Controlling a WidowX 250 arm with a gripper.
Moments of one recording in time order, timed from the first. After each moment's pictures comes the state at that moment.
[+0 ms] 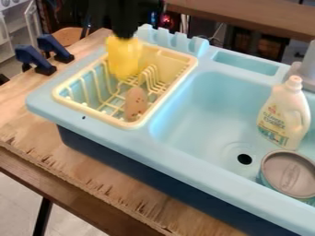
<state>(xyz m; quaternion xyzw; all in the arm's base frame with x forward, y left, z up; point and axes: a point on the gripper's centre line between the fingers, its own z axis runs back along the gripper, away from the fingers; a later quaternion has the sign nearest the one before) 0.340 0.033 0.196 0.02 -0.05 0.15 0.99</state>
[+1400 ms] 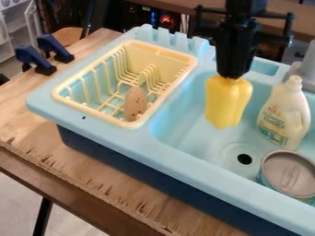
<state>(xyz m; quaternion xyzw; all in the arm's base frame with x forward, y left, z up) 0.312 -0.126 0.188 -0.07 0.06 -0.05 0.99</state>
